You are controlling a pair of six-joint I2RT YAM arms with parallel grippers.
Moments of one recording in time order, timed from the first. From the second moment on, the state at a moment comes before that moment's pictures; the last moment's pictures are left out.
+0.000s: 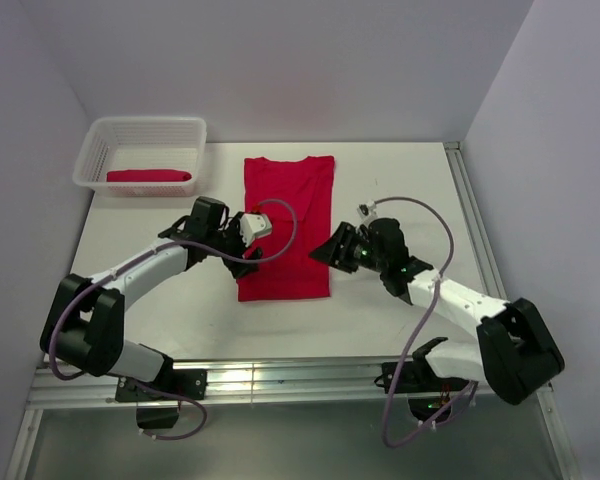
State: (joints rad) left arm -0.43 1.44 0.85 -0.27 0.50 0.55; right arm 0.48 1.24 0.56 0.27 -0.39 0.92
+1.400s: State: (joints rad) left arm -0.53 1.11 0.57 -0.39 0.47 0.94; right arm 0.43 1.46 0.37 0.32 -0.50 1.03
